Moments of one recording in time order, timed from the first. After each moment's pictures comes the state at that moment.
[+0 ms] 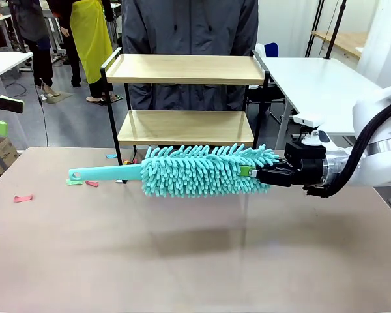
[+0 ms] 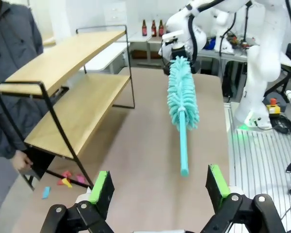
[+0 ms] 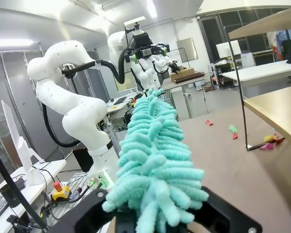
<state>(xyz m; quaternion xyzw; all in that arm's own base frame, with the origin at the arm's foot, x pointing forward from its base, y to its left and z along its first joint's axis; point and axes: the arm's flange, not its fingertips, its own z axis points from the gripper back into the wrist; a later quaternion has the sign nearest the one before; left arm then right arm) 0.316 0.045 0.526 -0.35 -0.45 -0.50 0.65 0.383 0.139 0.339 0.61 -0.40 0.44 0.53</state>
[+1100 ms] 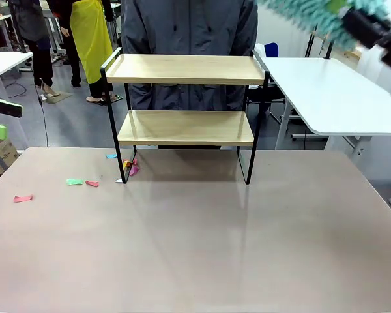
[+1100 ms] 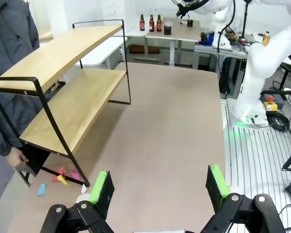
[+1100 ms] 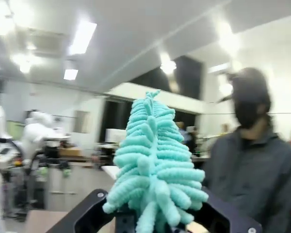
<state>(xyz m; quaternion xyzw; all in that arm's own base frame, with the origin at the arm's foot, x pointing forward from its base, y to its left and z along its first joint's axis) 0.312 0.040 0.530 -0.35 -0.44 -0.51 0.65 0.362 0.031 0.582 0.37 -0.75 0.30 0.45</state>
